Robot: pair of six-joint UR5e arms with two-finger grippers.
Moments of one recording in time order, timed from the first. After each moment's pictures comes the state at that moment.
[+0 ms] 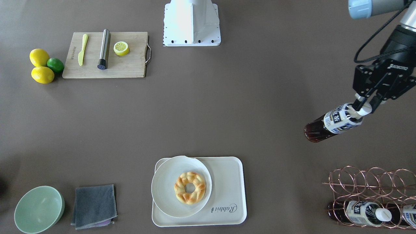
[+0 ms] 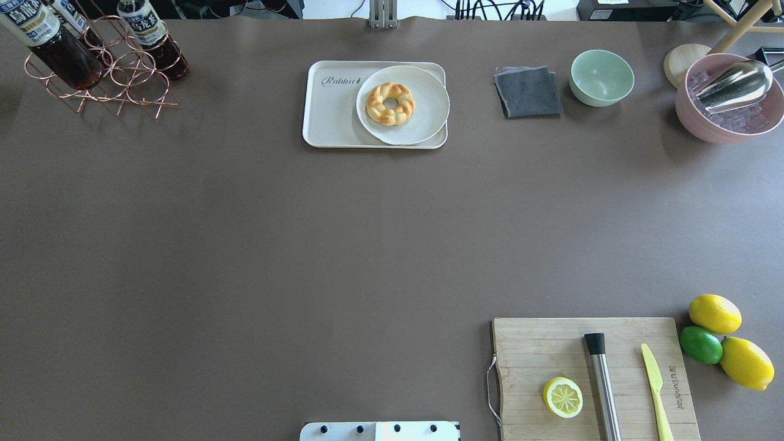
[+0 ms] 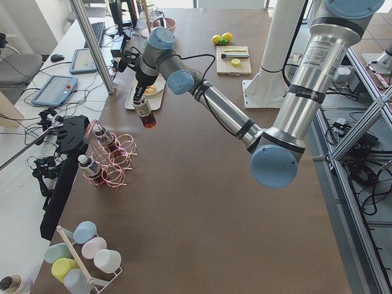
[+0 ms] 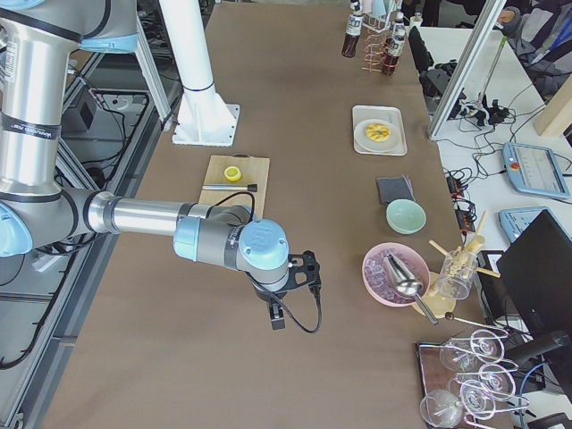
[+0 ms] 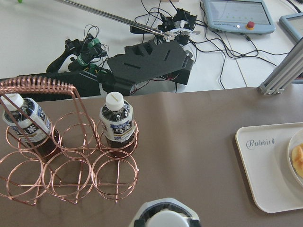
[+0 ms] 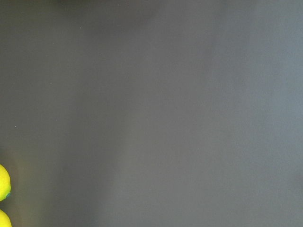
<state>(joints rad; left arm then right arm) -1.15 -1.94 -1.97 -1.79 -2.06 -0.82 1.73 -1.82 1.81 -1.66 2.37 -0.42</state>
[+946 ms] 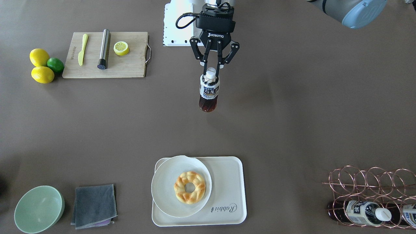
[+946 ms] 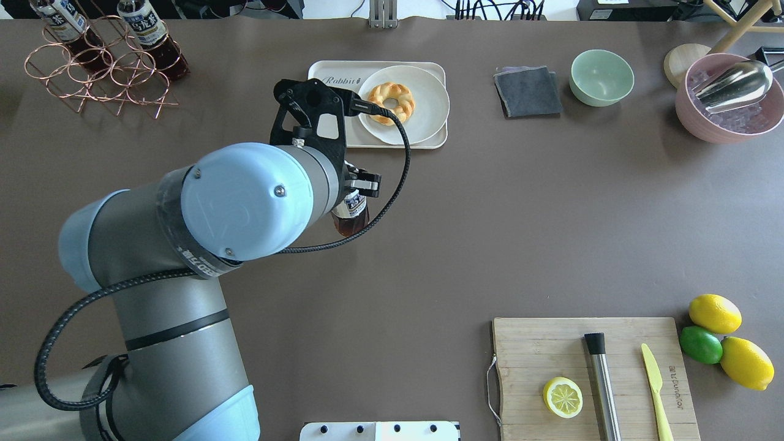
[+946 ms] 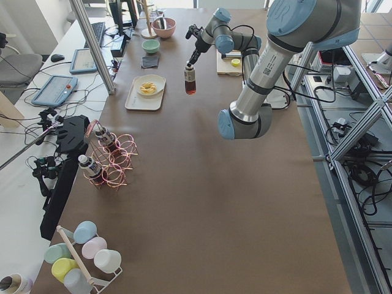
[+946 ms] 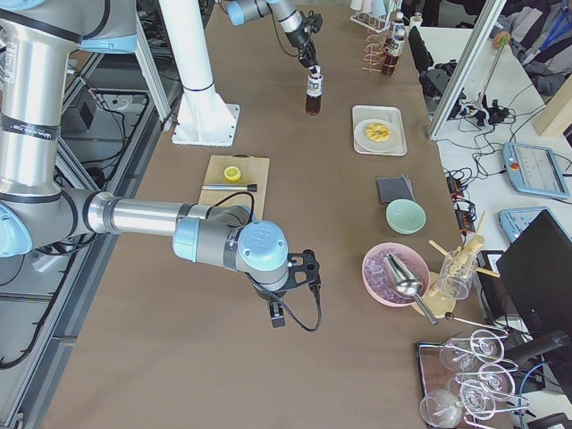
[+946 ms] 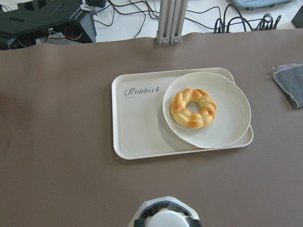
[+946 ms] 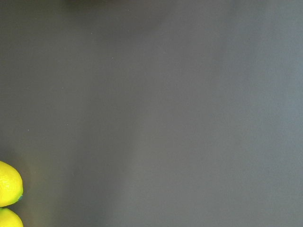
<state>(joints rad) -0.44 -2.33 -2.01 -1.38 -1.37 -1.08 1.73 -1.82 1.81 -1.66 2.39 -0.42</state>
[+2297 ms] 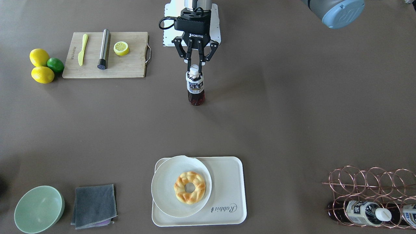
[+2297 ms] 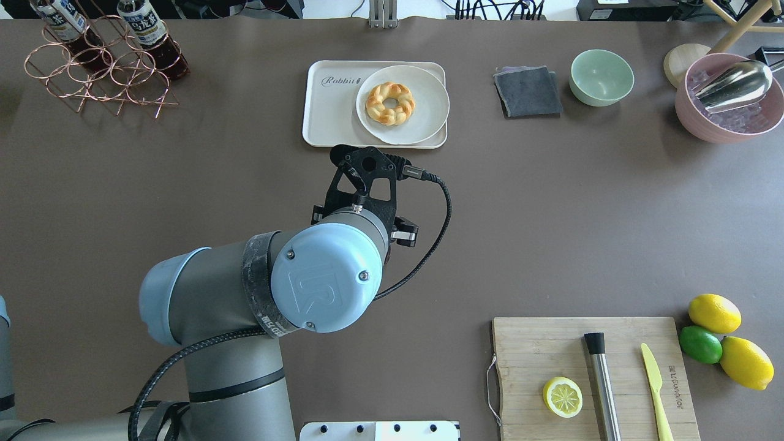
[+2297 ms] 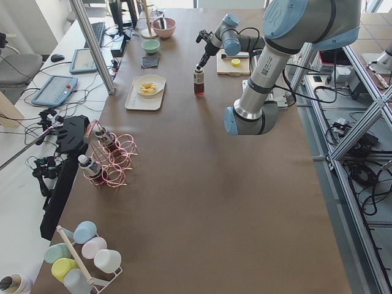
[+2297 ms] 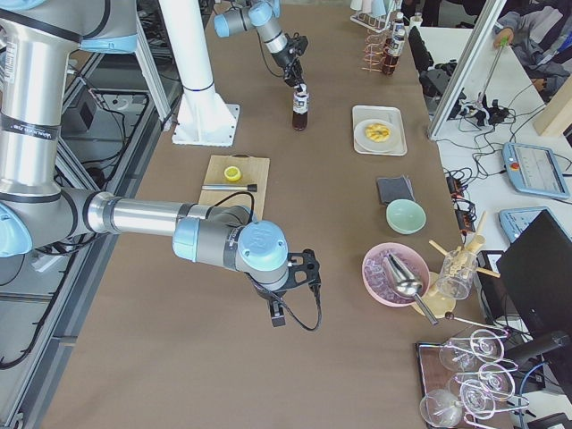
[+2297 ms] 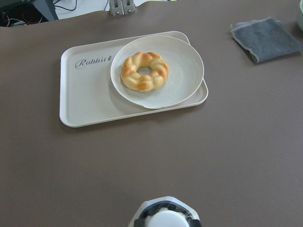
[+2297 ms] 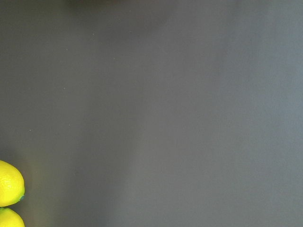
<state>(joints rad) -0.31 -2.36 -1.94 -1.39 -1.28 -1.12 1.73 -1.82 1.81 -1.66 2.40 -0.42</state>
